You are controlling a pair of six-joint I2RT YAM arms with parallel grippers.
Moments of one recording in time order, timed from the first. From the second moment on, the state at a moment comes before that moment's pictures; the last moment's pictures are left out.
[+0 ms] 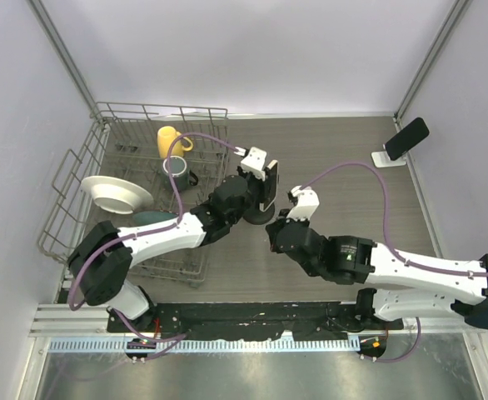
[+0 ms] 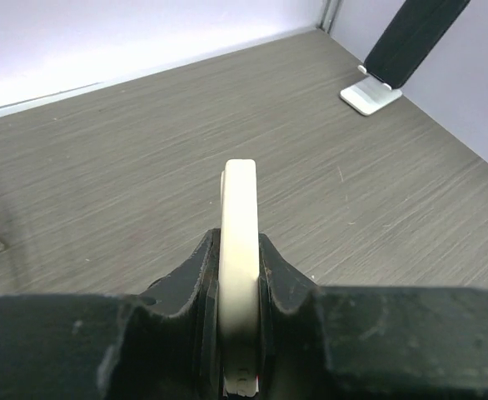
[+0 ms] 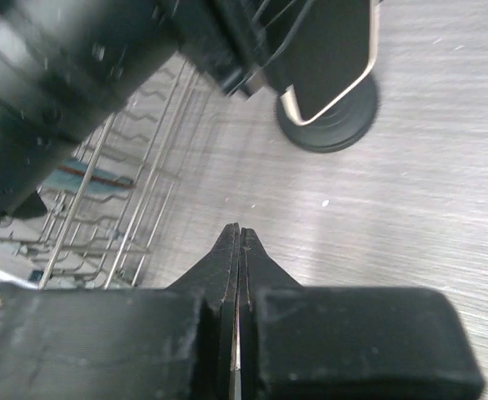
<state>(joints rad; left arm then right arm) -0.93 1.55 0.97 0.49 -0.33 -0.15 1.27 1.03 0.89 -0.44 0.71 0.84</state>
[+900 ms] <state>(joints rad) -0.76 1.35 0.88 0.25 0.67 0.08 0.79 0.74 0.72 -0.36 0.02 0.38</state>
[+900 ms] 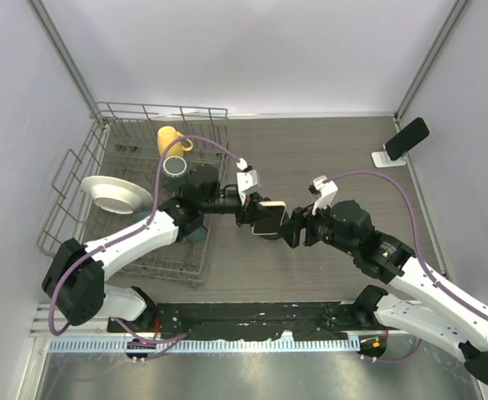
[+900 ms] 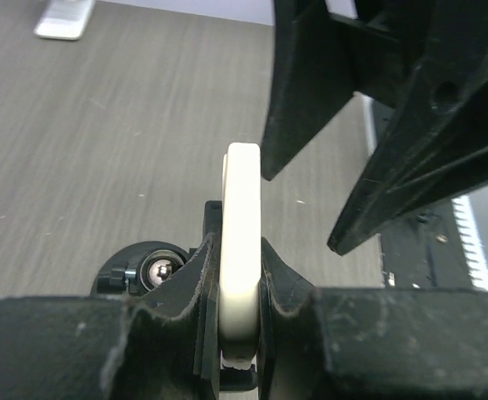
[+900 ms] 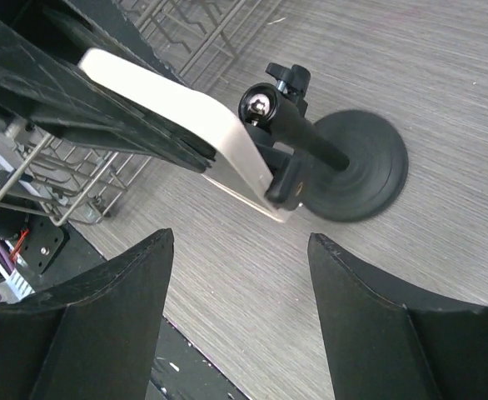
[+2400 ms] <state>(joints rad) -0.71 1.50 0.84 0.62 1.11 -0.07 0.79 0.86 0.65 -0.26 -0.17 0.12</state>
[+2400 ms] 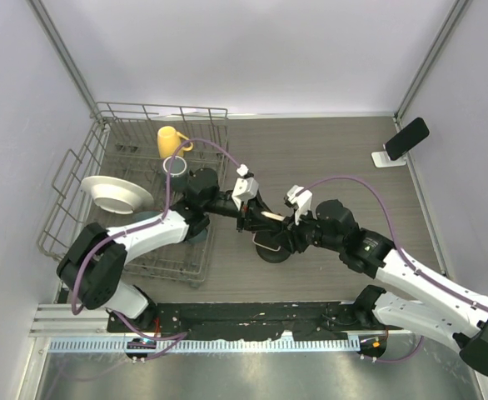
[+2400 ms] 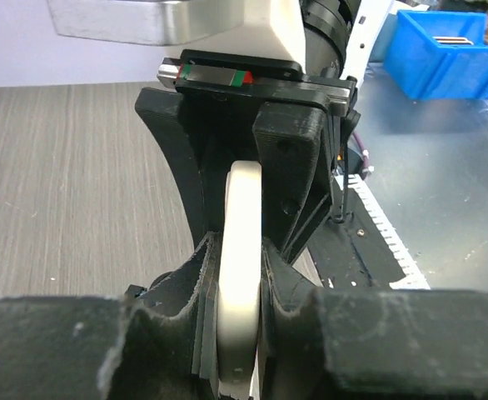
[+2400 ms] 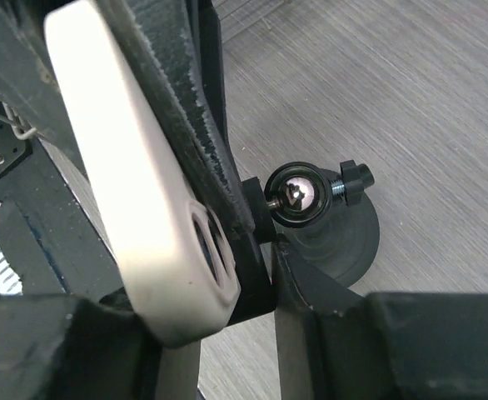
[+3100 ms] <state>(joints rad) -0.81 1.43 0.68 0.84 0.80 -0.07 0.80 0.80 0.64 -0.33 -0.05 0.43</state>
